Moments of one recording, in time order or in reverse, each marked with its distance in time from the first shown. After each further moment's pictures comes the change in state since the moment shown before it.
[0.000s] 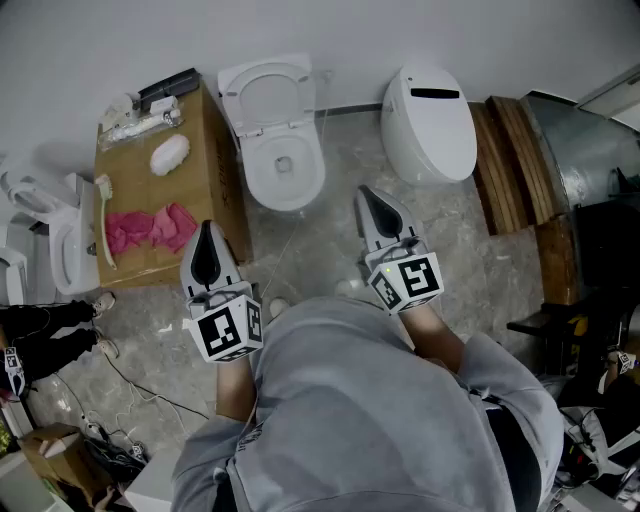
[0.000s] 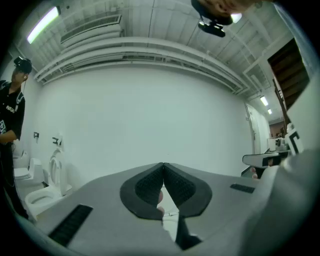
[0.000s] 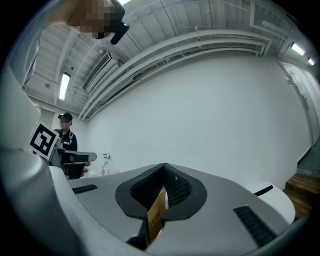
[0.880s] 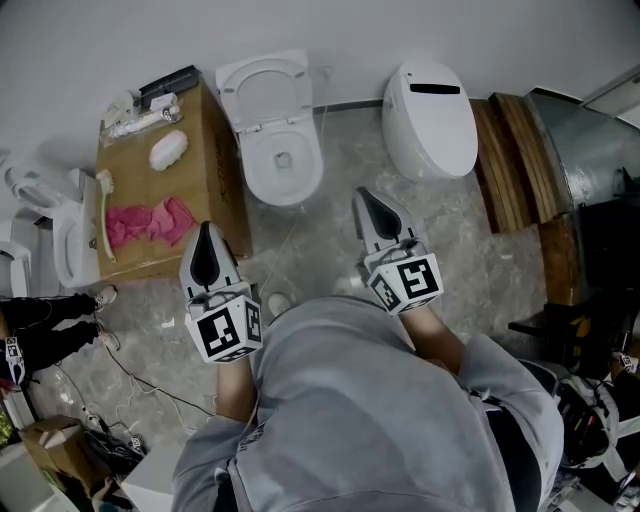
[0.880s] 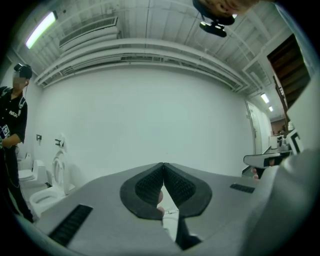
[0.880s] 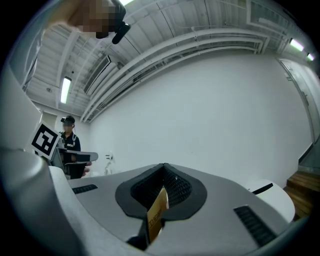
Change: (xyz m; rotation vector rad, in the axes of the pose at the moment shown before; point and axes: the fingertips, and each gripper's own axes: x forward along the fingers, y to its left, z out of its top) left arm -0.019 -0.029 0.001 0.015 0.015 0.025; right arm -0.029 -0.015 0.000 0.023 0.004 0.026
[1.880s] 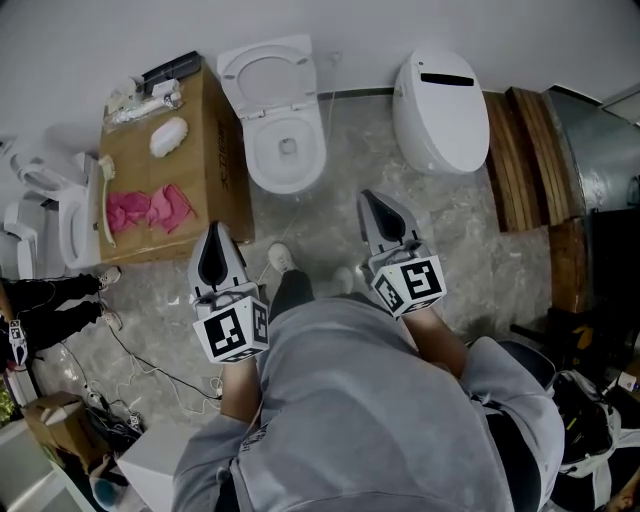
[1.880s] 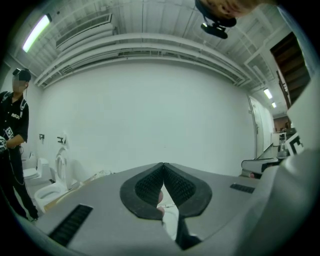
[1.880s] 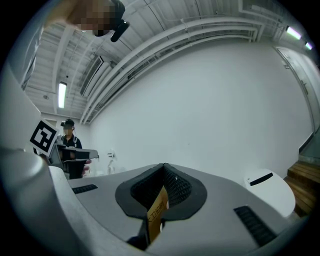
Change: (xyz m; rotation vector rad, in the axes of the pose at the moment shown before) left arm 0.002 -0.050 -0.014 0.000 0.063 0.025; right arm -0.016 -0.044 -0.025 0.064 0.072 0.017
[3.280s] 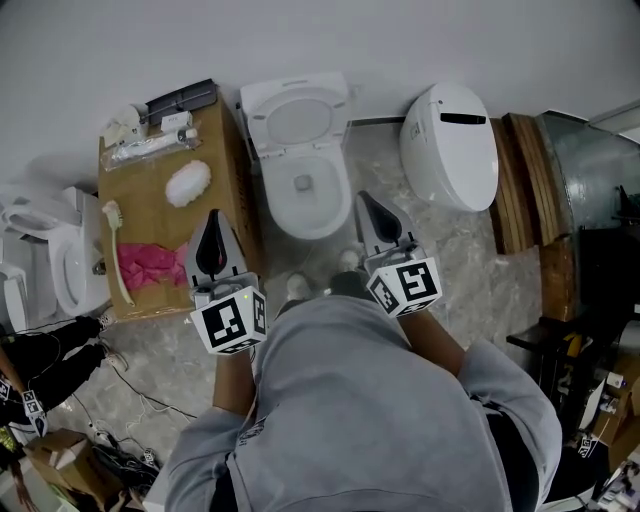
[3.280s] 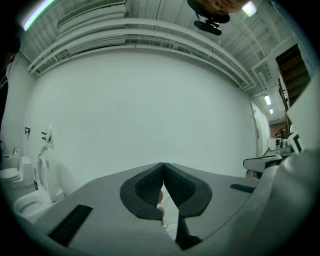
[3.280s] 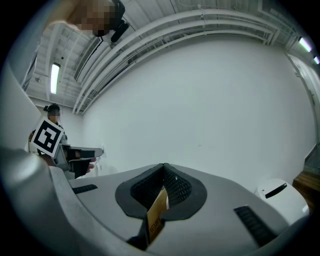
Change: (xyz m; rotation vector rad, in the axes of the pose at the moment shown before) left arm 0.214 0.173 0.021 -0.020 -0.026 -0.077; right arm 0.253 0.058 0.008 -0.070 0.020 -0.055
